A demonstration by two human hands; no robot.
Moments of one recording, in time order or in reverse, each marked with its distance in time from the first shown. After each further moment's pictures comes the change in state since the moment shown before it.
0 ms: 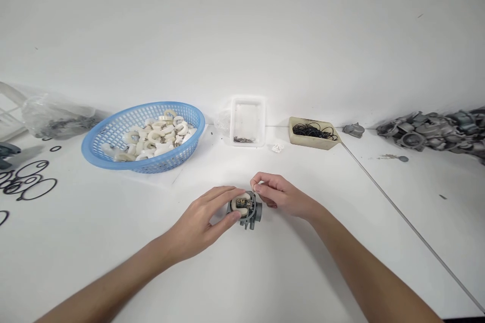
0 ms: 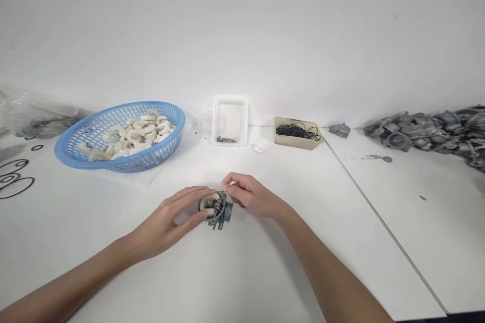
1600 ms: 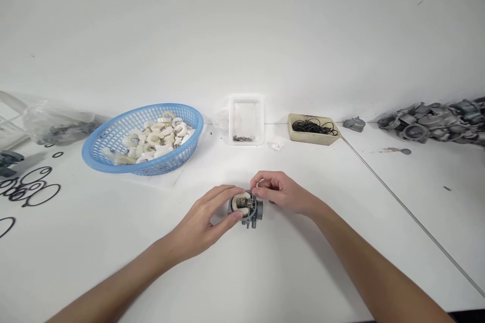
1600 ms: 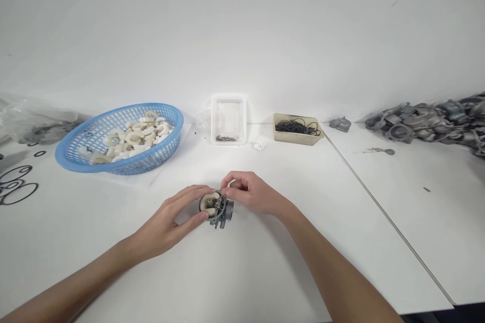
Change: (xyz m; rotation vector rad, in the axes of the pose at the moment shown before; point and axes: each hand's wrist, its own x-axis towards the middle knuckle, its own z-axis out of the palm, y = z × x) left_hand 0.001 0.001 0.000 -0.102 -0.018 -0.025; right_hand -0.001 0.002 -0.001 -0.089 0.044 -0.015
